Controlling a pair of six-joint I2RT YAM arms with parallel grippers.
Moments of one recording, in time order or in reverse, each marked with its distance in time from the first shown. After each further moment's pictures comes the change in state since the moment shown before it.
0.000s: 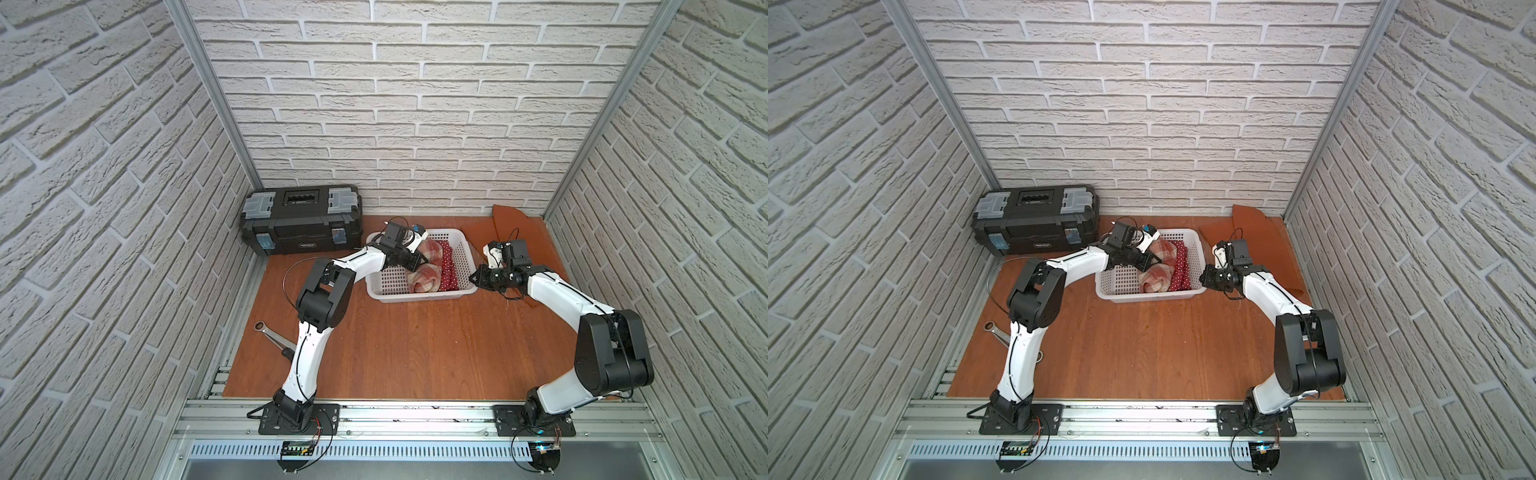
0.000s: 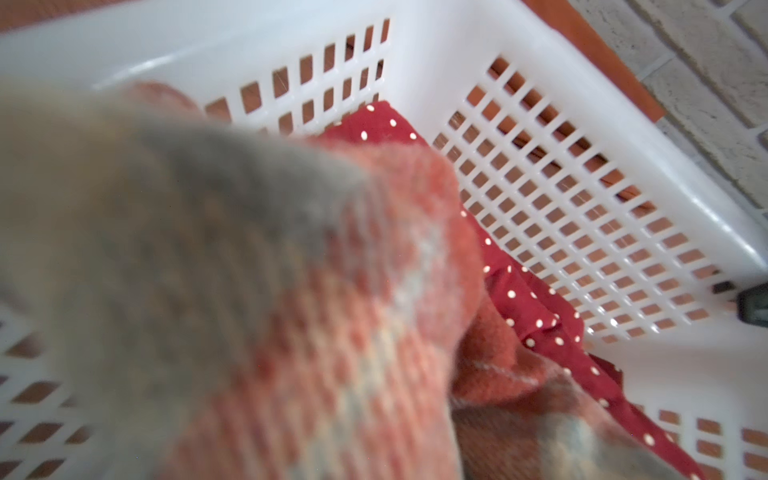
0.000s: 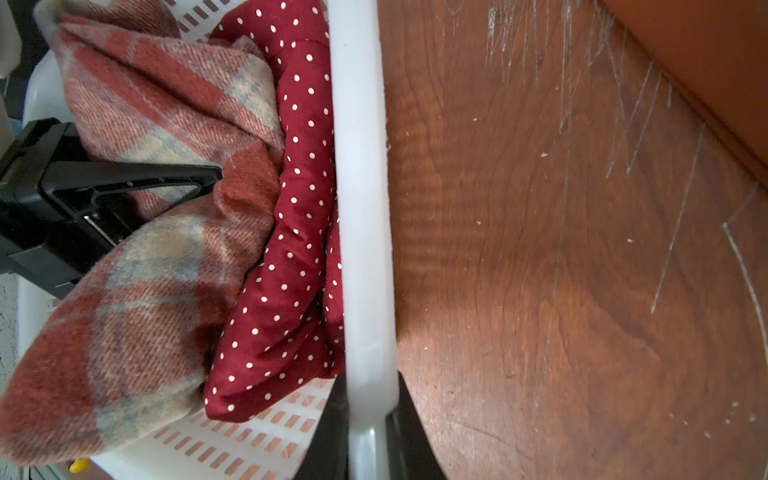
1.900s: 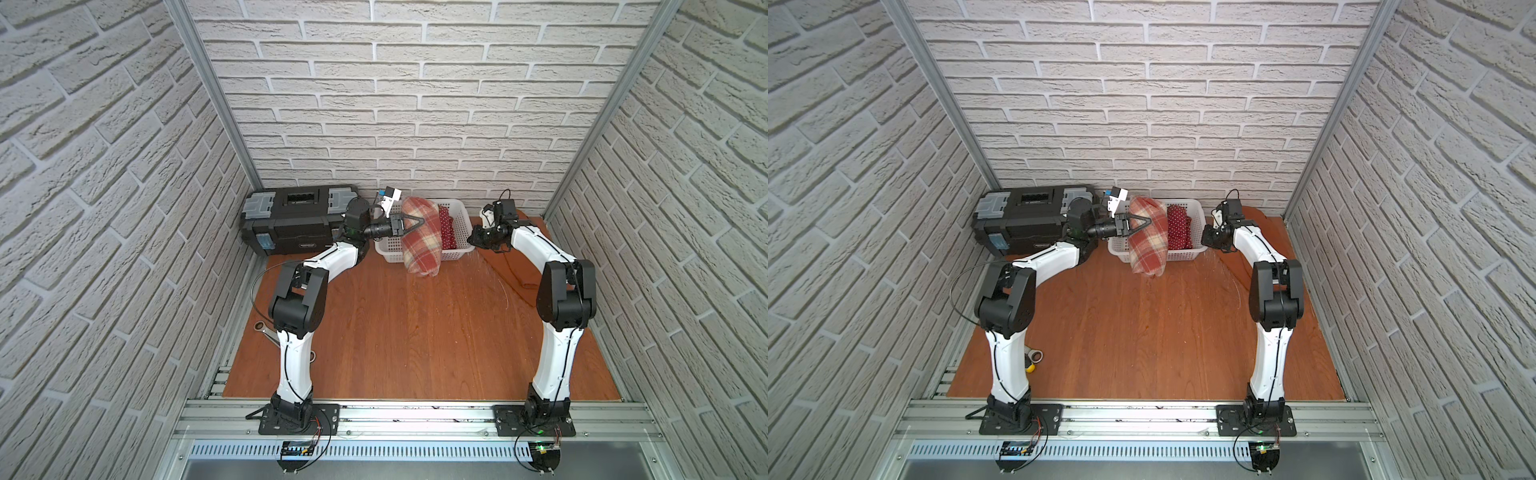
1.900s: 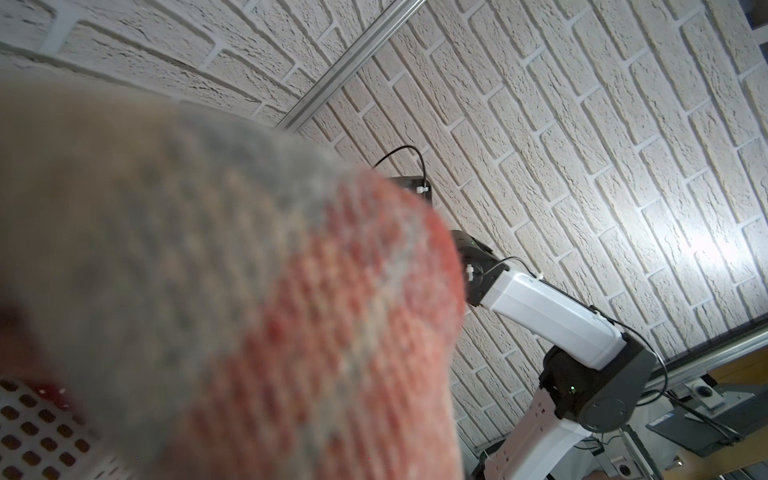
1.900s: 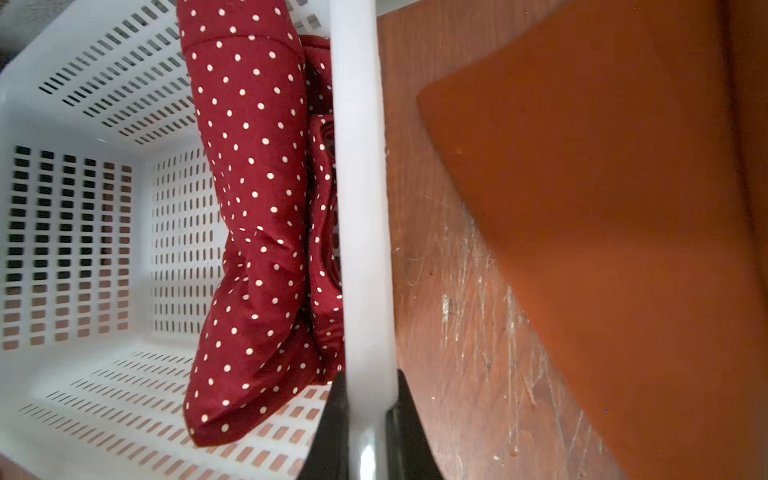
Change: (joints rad) left arm 0.191 -0.157 -0.115 0.763 0.641 -0.917; right arm -0.064 0.543 0.724 -0.169 0.037 -0.068
